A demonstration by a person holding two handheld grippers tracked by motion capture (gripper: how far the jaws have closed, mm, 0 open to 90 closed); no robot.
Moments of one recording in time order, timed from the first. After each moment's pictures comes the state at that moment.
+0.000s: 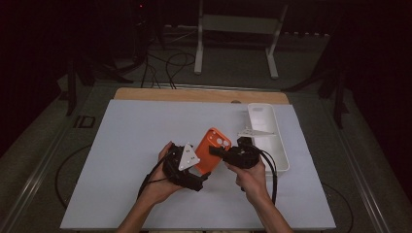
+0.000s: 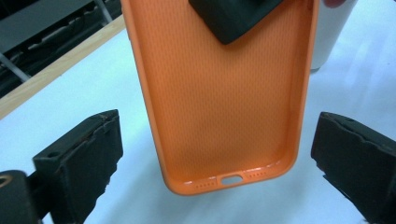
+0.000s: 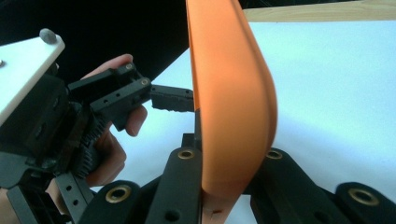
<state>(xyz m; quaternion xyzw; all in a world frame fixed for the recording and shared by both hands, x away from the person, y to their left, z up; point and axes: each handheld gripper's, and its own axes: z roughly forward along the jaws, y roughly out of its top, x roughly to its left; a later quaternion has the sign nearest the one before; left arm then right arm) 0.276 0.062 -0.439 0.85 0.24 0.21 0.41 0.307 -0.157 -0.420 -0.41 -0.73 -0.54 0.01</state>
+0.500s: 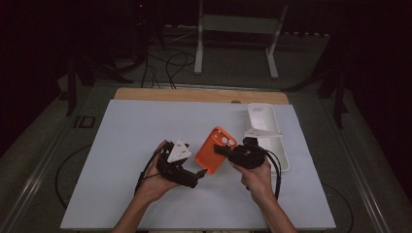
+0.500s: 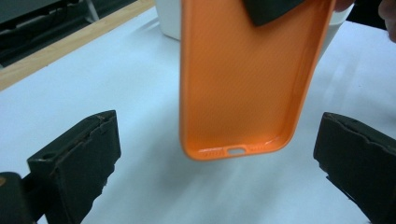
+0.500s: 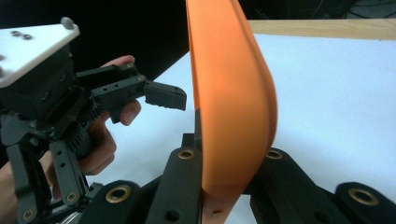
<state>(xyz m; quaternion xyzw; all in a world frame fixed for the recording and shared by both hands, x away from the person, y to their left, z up) 0.284 0.080 -0.435 0.84 0.27 0.15 0.45 0.305 -0.170 -0.414 -0.39 -0.73 -0.55 -0.02</state>
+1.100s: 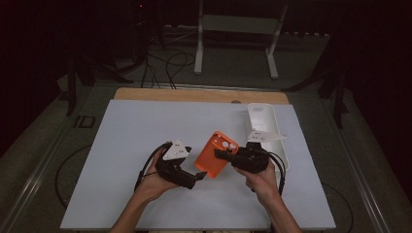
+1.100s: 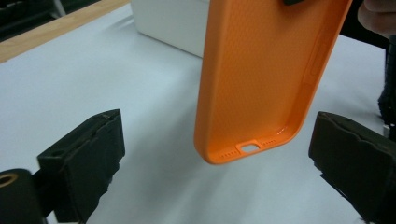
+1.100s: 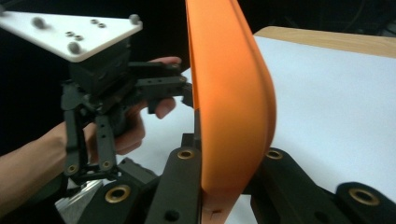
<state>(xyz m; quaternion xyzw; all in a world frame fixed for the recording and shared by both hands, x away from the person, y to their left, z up) 0.287 0.084 -0.439 0.84 0.24 0.09 0.47 0.294 -0.177 -0.407 -0.32 -0.75 -0.57 -0.01</state>
